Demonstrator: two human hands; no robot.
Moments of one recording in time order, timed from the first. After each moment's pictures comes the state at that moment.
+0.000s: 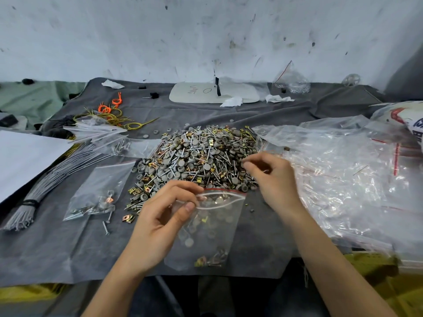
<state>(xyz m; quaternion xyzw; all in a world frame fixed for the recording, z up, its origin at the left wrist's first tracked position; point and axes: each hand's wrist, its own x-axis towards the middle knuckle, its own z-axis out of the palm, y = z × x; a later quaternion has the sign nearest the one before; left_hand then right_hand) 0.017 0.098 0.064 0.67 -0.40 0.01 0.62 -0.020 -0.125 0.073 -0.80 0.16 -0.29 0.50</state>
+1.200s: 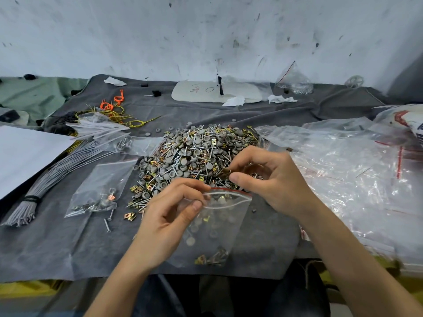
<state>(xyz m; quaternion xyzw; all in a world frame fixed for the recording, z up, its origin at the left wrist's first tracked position) 0.016 0.095 0.069 0.67 -0.42 0.01 0.62 -0.044 -0.105 0.123 -0.83 -0.08 -0.18 0.53</state>
